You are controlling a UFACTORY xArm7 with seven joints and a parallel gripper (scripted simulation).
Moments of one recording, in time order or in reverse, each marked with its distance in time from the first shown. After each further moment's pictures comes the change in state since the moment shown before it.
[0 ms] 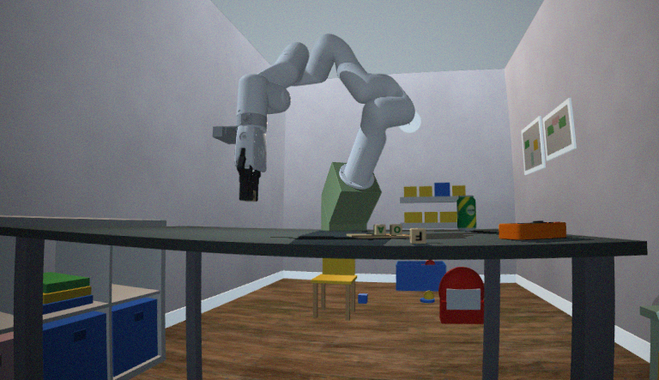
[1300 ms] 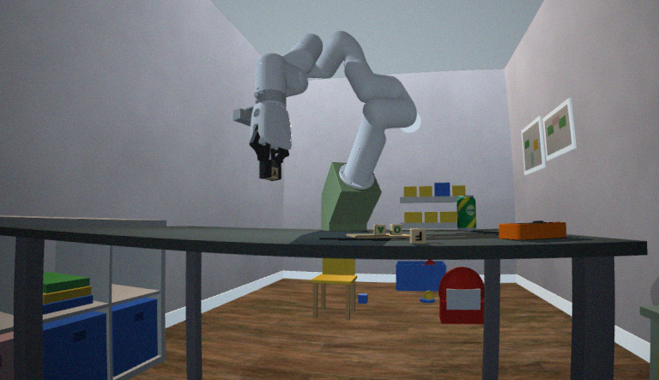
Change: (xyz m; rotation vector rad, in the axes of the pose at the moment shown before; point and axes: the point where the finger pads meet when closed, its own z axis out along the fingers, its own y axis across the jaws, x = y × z) arm -0.060 -0.025 -0.048 0.059 -0.072 0.399
